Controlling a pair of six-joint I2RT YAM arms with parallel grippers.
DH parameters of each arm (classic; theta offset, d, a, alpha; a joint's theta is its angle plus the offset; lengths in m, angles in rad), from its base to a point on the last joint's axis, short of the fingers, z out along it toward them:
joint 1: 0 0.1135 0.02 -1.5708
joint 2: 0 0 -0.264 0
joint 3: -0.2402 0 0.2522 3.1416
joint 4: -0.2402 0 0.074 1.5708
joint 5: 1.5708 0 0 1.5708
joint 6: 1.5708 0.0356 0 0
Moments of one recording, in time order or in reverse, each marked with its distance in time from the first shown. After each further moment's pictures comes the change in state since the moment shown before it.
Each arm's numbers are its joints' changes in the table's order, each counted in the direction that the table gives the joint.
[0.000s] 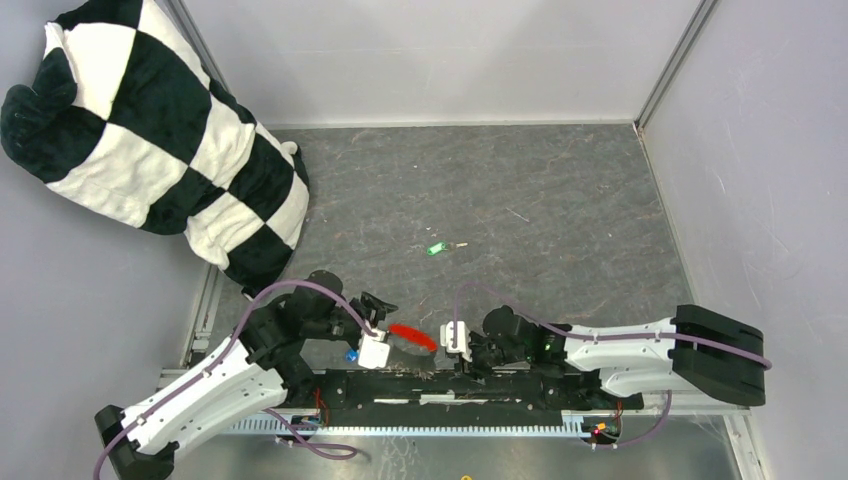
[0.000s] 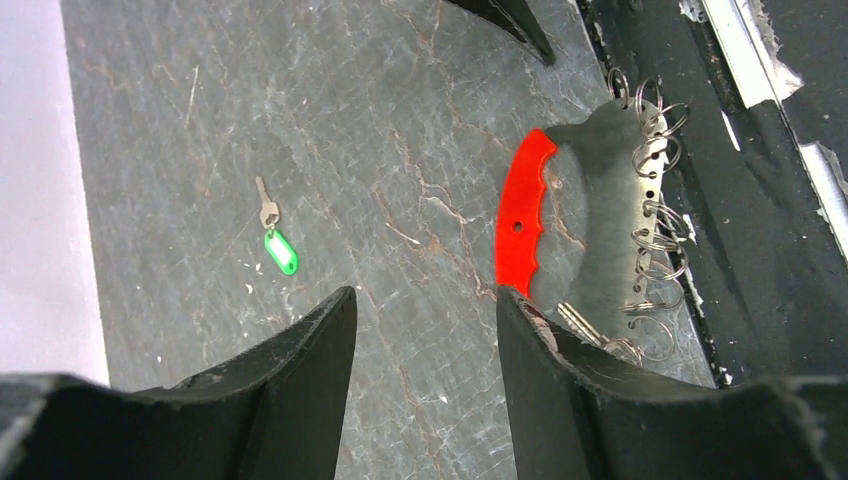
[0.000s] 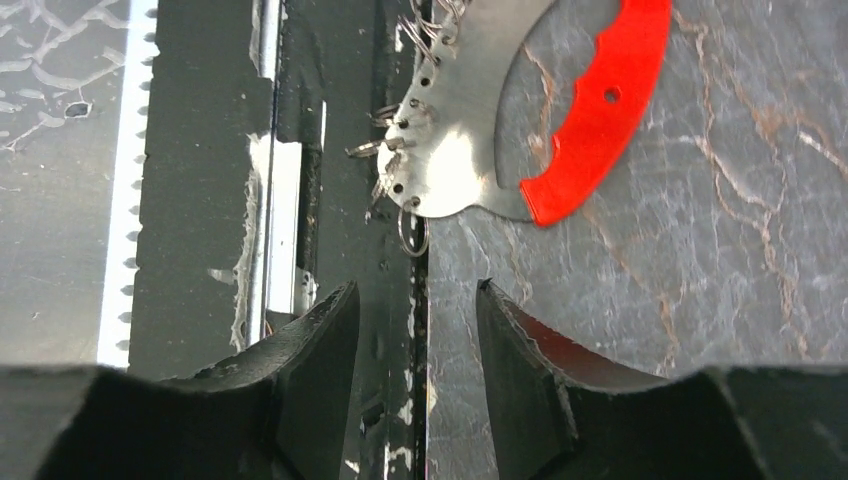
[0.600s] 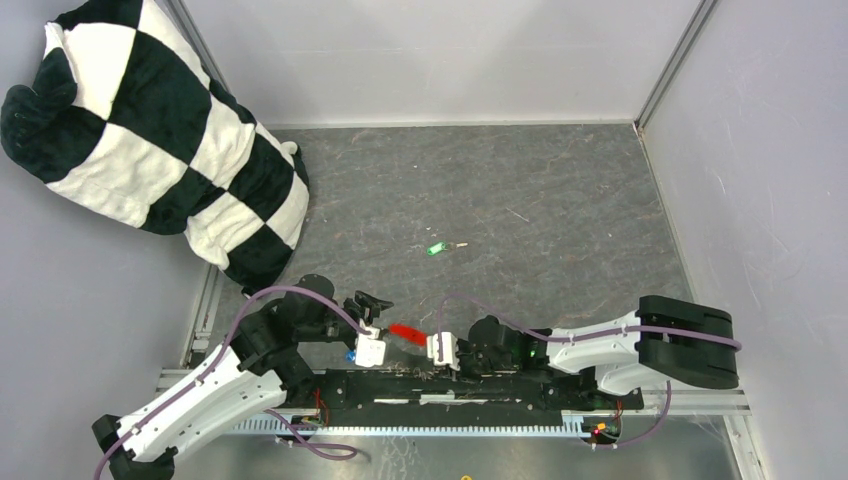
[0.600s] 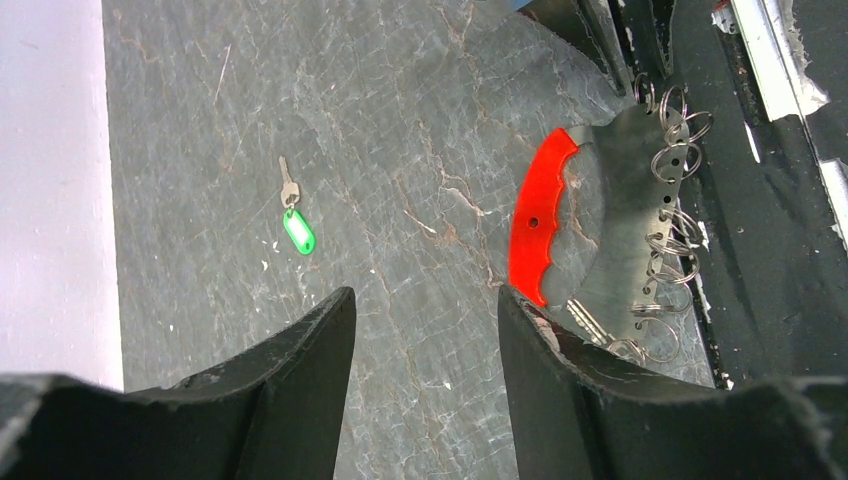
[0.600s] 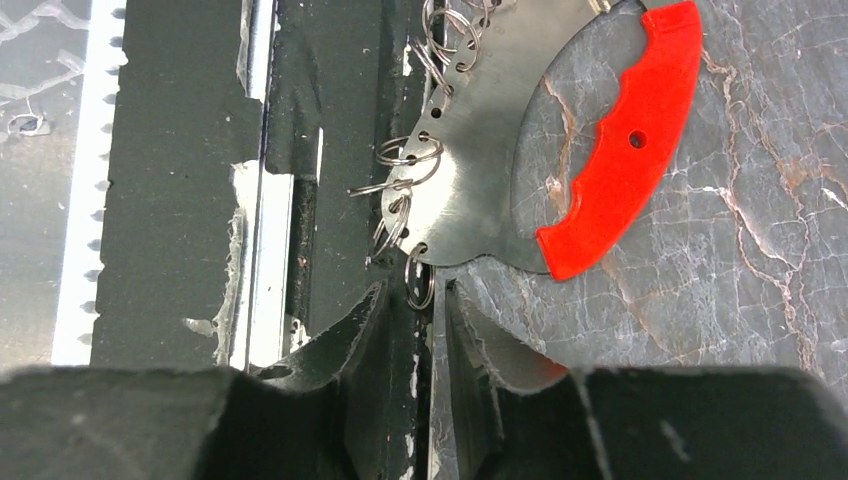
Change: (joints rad) left arm 0.000 -0.082 0.006 0.000 -0.043 -0.067; right arm 0.101 0.171 -0.037 0.132 0.105 -0.040
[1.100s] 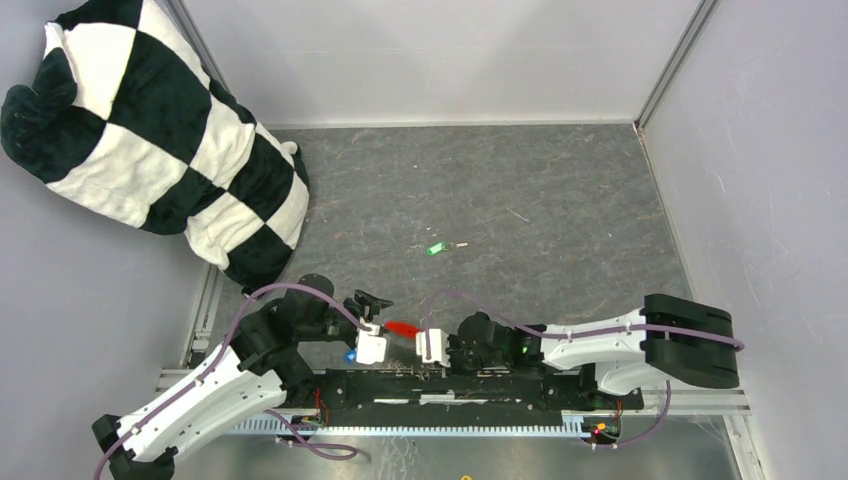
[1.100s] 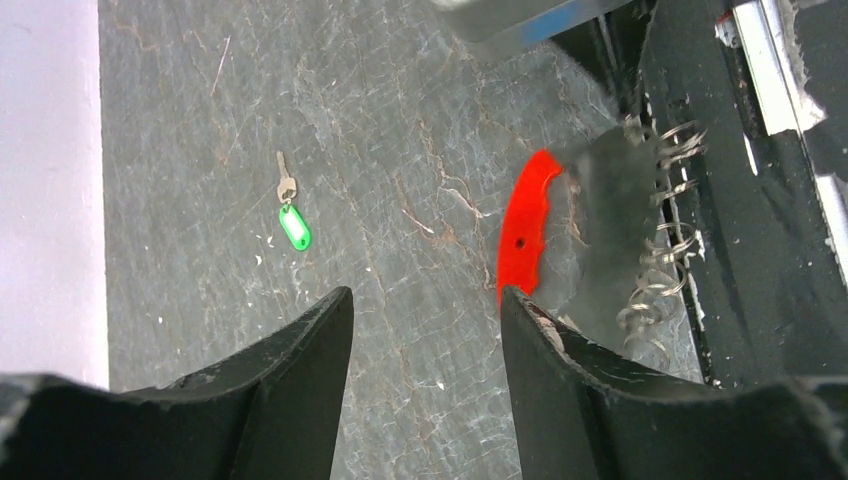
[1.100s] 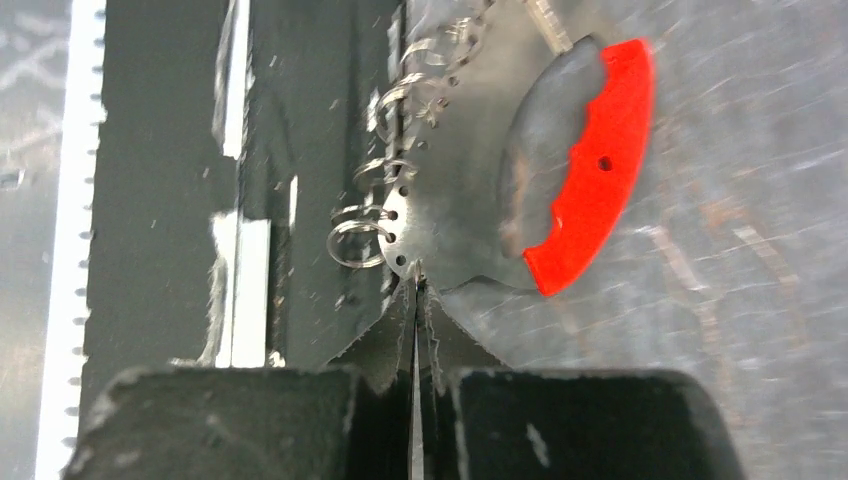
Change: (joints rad) left arm 0.000 -0.002 0.000 0.002 -0.013 -0.029; right arm 0.010 0.017 -0.080 -0.077 0.049 -0.012
